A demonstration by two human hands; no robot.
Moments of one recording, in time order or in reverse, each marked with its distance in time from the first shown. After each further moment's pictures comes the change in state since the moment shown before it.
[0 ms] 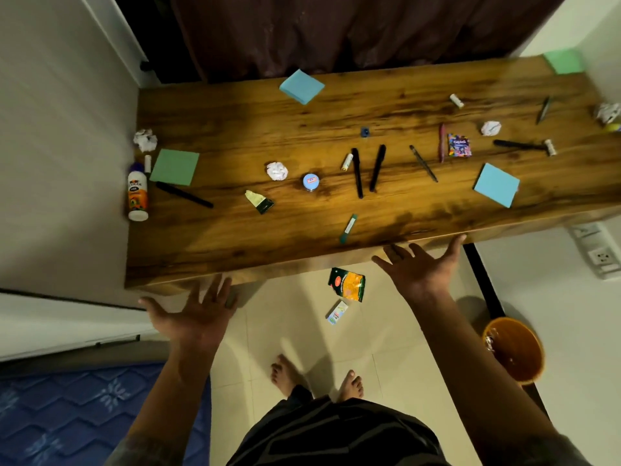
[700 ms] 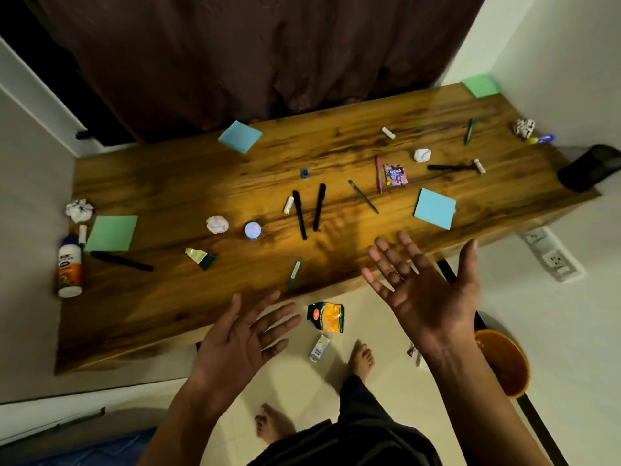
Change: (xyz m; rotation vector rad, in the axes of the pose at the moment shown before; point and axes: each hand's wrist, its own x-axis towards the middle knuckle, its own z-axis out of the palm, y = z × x) left_hand -0.029 -0.117 0.105 0.861 -0.402 -0.402; right_hand -0.077 -0.100 0.023 -0.035 -0.324 -0.106
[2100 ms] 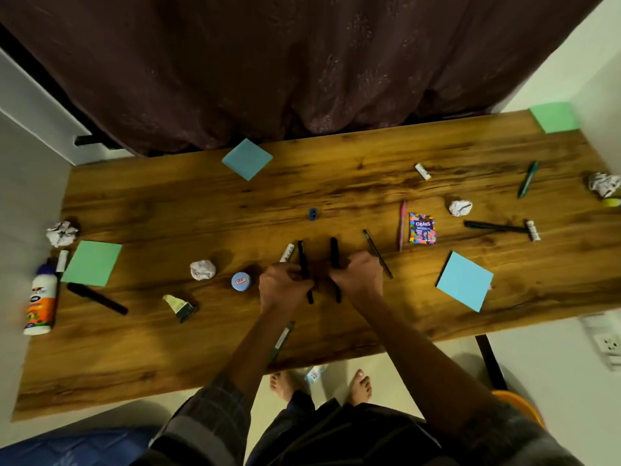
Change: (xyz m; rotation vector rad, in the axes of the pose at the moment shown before) left_hand 0.261 0.089 0.074 1.096 0.731 0.296; right_hand 0.280 0.015 -0.002 -1.820 0.240 -0.058
